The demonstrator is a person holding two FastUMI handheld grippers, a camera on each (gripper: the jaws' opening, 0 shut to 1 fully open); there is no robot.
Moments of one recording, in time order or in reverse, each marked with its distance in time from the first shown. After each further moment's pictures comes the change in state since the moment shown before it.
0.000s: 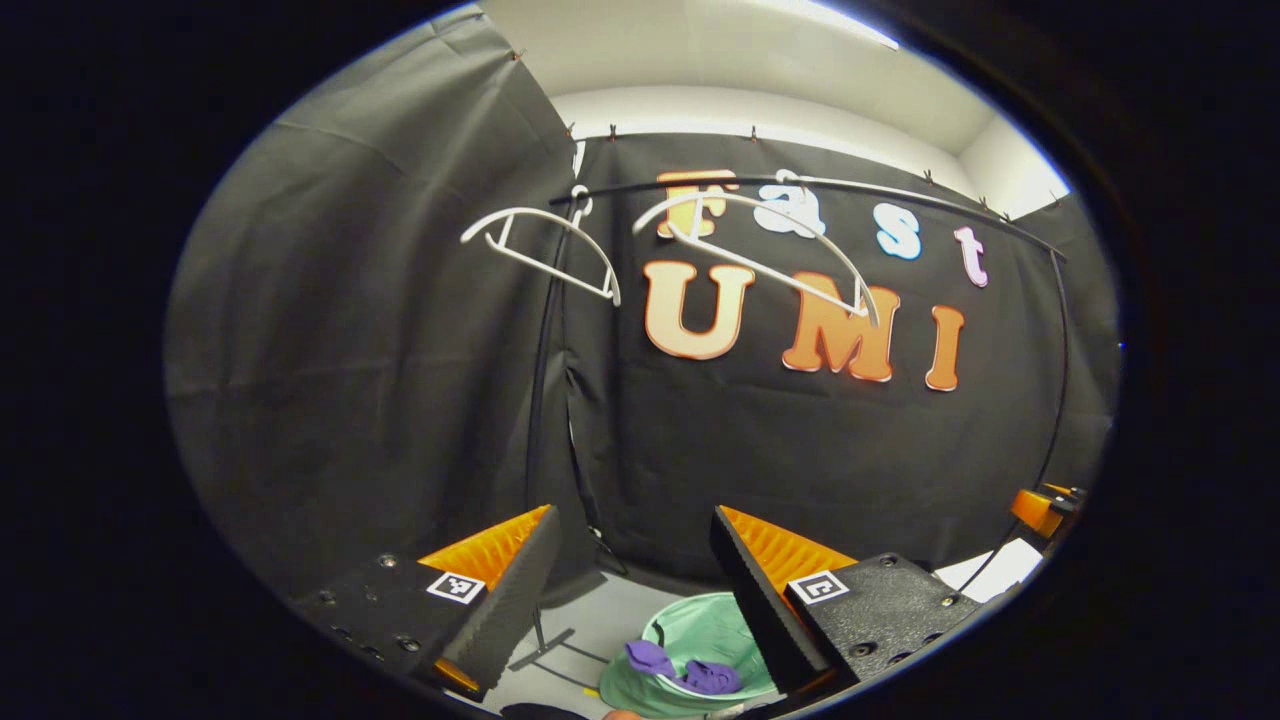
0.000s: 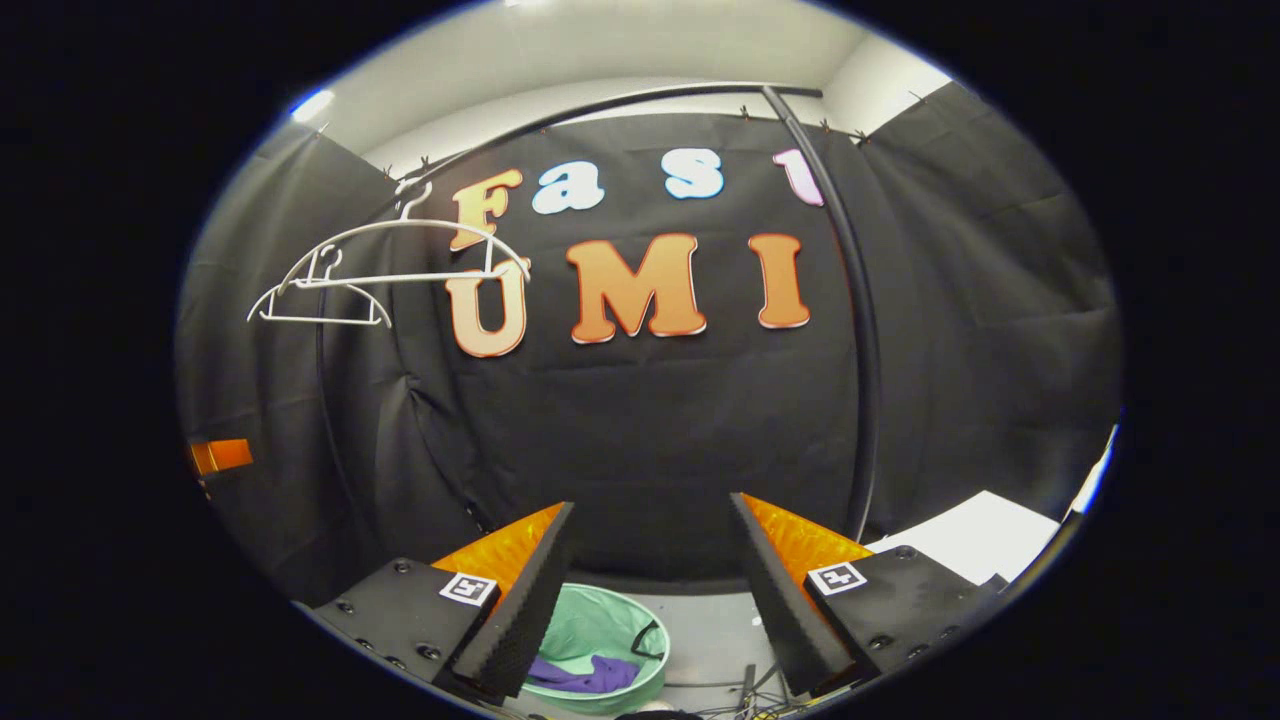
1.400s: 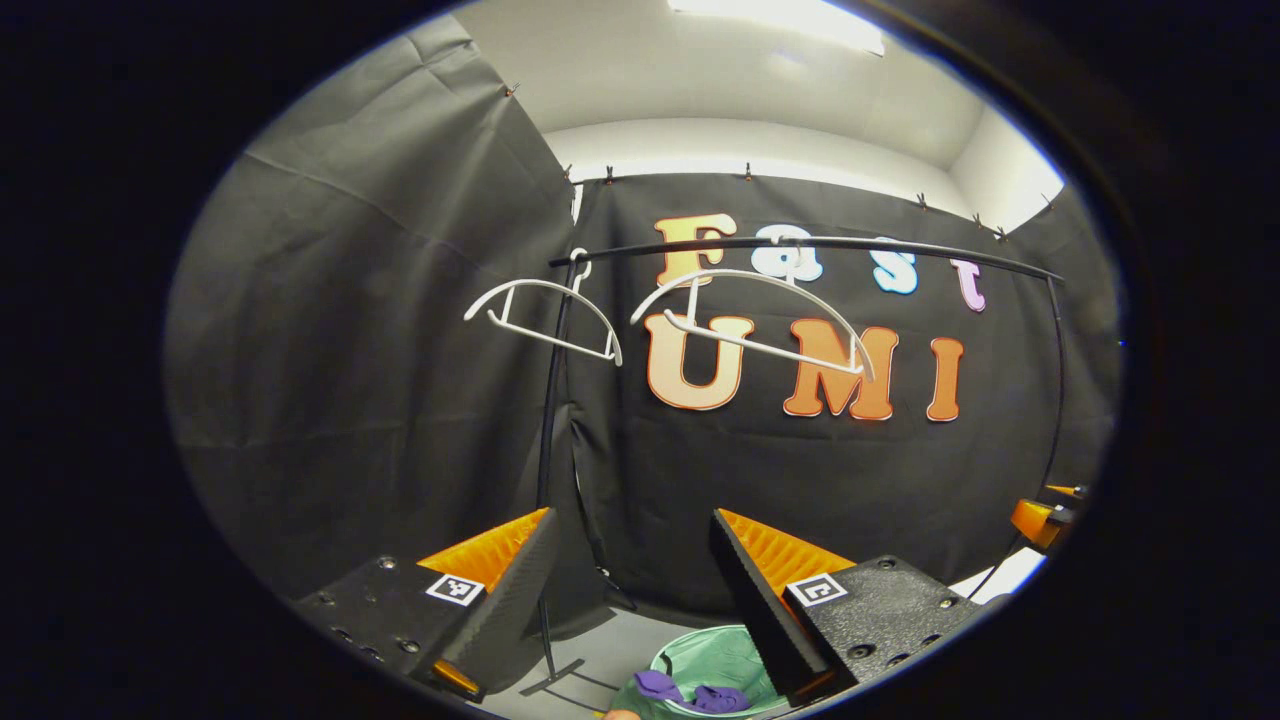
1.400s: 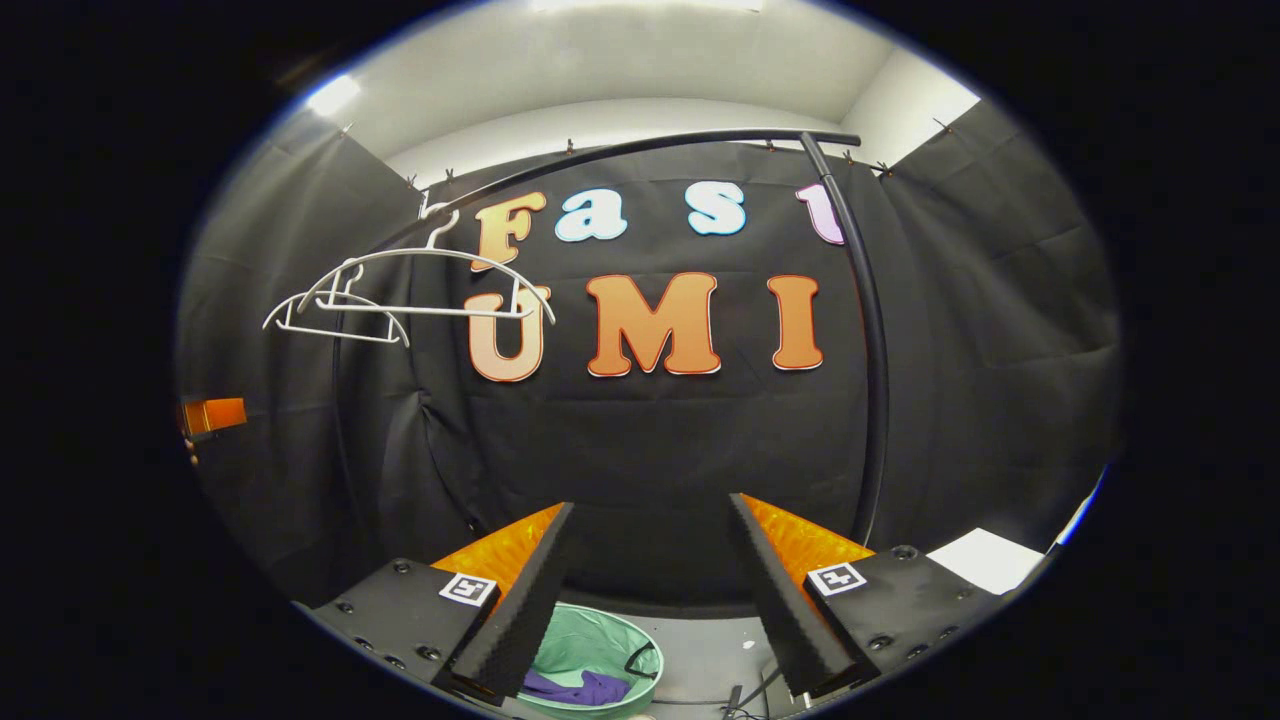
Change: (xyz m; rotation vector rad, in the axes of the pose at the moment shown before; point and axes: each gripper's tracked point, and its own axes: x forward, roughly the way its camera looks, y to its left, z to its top) left arm -0.005 -0.006 0.055 0.017 -0.090 -0.009; right arm -0.012 0.027 0.035 -0.041 -0.051 0.039
